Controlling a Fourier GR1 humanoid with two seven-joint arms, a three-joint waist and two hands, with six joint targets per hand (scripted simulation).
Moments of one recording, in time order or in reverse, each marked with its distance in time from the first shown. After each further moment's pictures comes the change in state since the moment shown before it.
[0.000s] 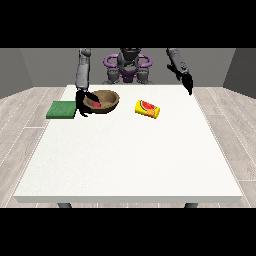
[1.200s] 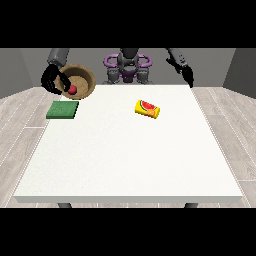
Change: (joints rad) left arm 0.043 -0.021 0.019 0.158 0.011 -0.005 0.014; right arm 0.023 -0.478 0.292 -0.220 0.401 -0.079 0.714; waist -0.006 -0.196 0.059
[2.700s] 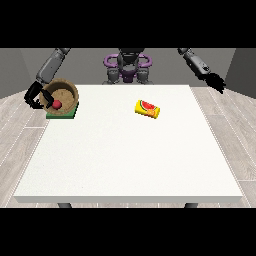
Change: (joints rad) left arm 0.023 0.322 0.329 -0.020 0.282 -0.182 -0.263; right arm -0.195 -0.030 -0.327 0.281 -0.039 -0.025 -0.268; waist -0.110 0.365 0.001
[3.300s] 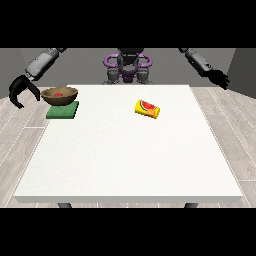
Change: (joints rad) left arm 0.064 0.035 0.041 -0.075 0.063 -0.034 0.041; right arm -0.130 -0.102 -0.188 0.151 -0.167 0.100 0.047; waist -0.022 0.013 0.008
